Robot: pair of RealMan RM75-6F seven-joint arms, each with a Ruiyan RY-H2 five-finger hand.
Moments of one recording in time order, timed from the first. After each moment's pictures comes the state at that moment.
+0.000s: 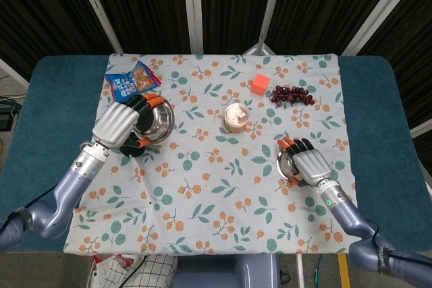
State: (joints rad) left arm -0.74 -1.32 -0.22 -1.50 1.38 1.07 0.14; right arm 0.57 -1.36 0.16 -1.42 -1.26 0.79 -0.23
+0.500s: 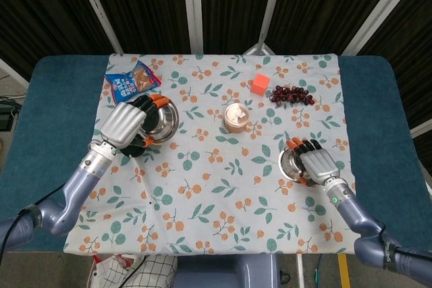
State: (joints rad) left arm -0.77 -1.37 -0.22 -1.46 1.35 1.05 0.20; right arm 0.60 -1.31 0.13 -1.44 -1.15 0.74 -0.29
